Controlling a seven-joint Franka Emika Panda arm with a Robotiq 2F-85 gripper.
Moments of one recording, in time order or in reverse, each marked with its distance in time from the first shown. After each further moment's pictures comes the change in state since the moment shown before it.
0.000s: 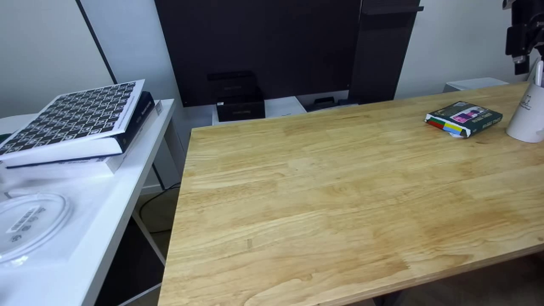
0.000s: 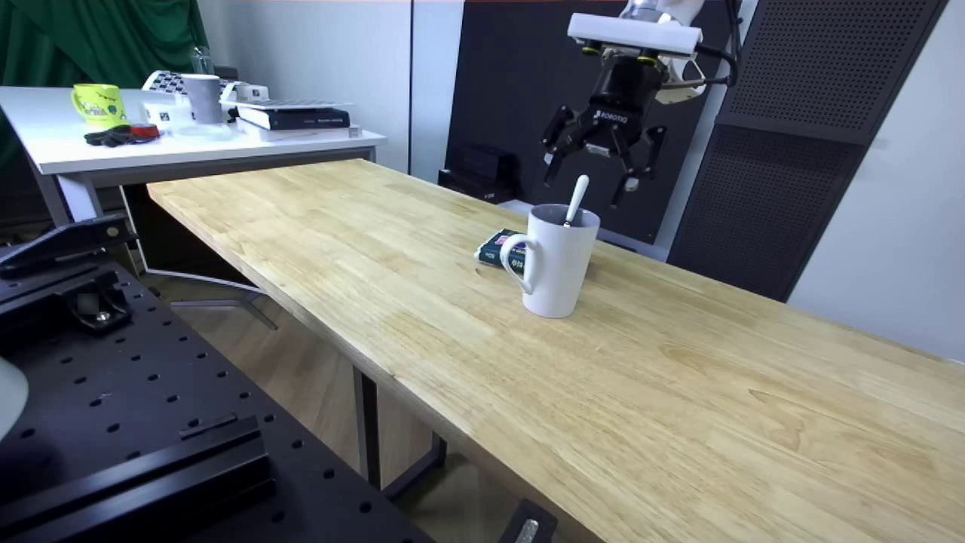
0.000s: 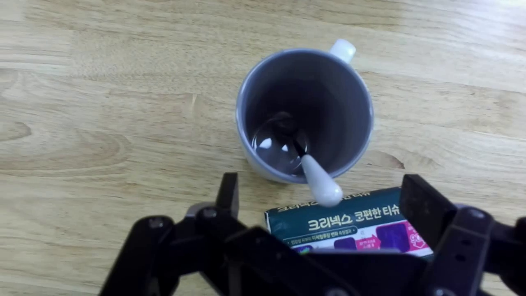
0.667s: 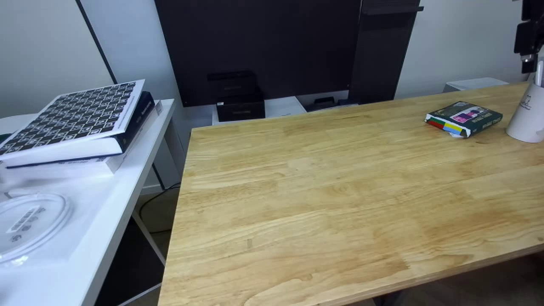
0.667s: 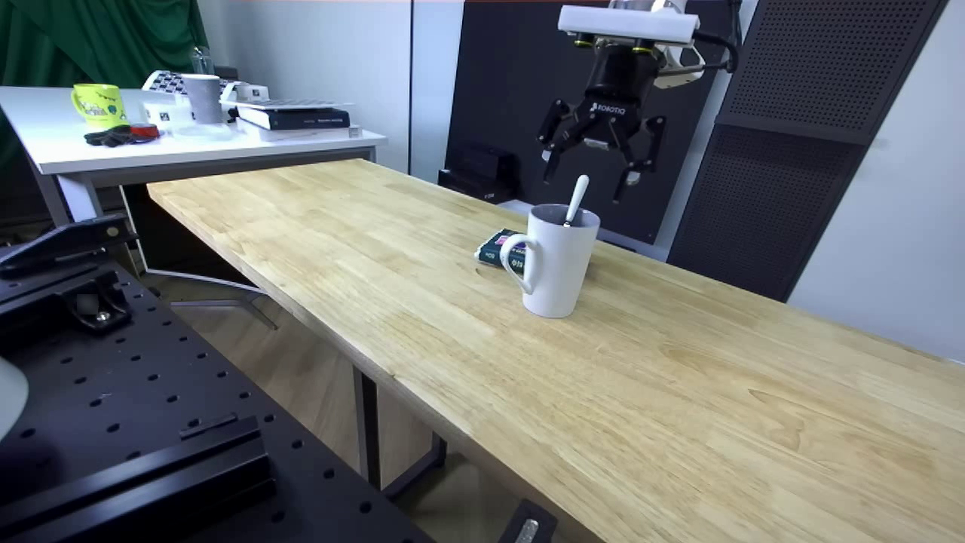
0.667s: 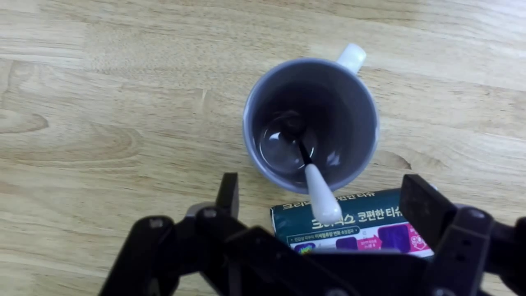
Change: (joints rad) arm 0.006 -0.102 0.000 -0.155 -0.030 0.133 0.000
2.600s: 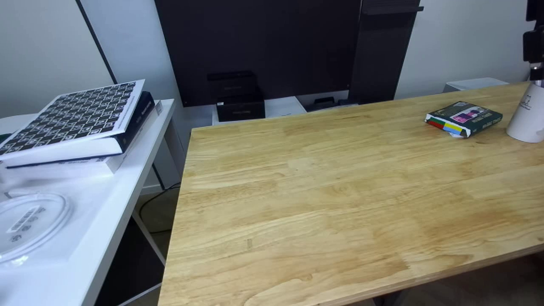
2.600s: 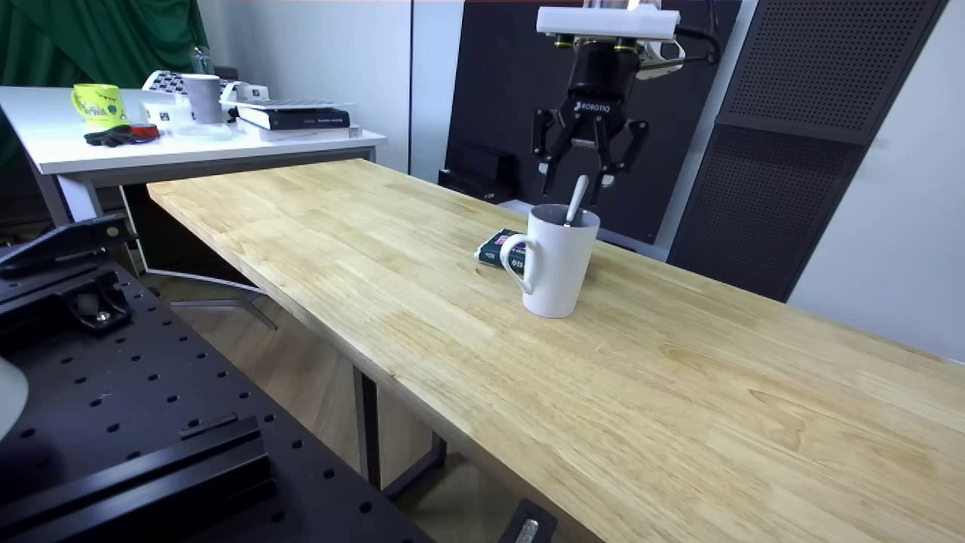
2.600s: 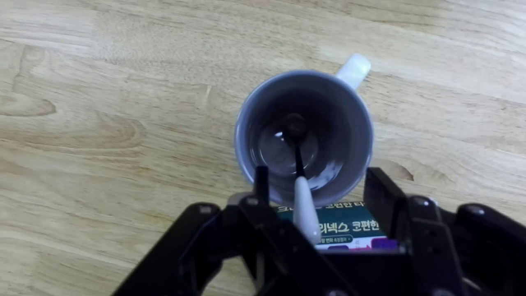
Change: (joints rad) arm 0.028 -0.080 0.000 -0.143 -0.058 0.129 0.001
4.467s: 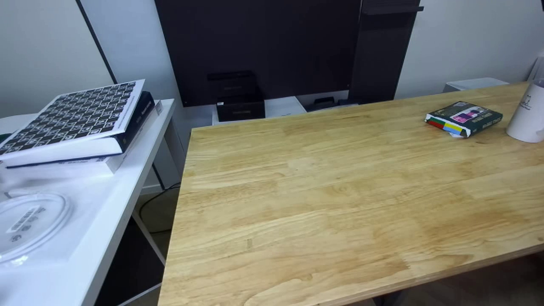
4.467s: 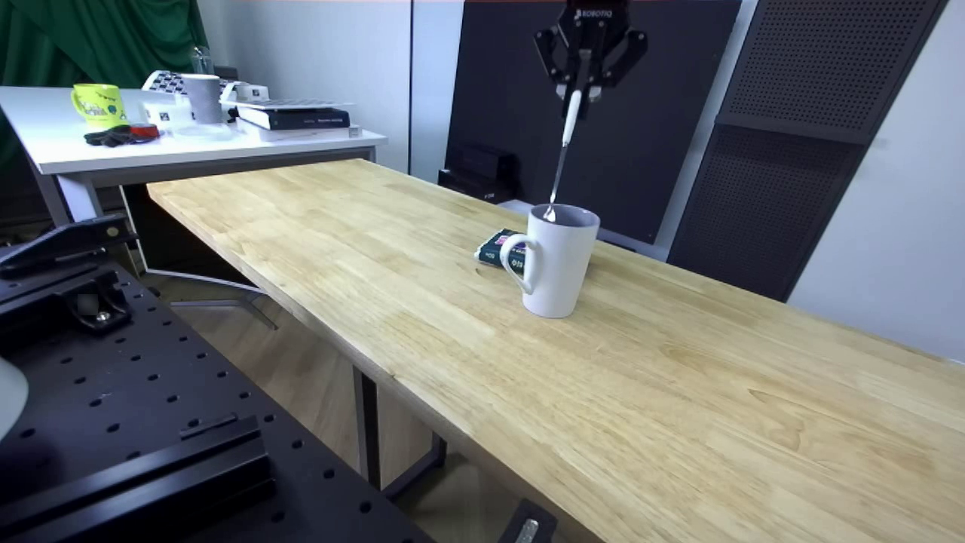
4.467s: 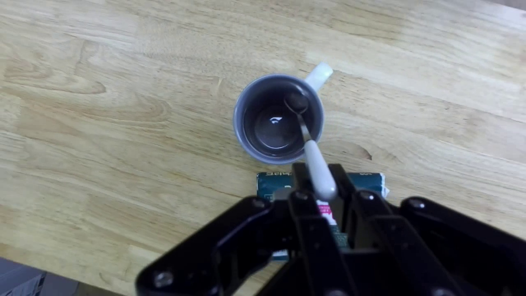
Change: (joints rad) arm 0.047 -0.160 0.009 0.027 -0.032 -0.145 -0.002
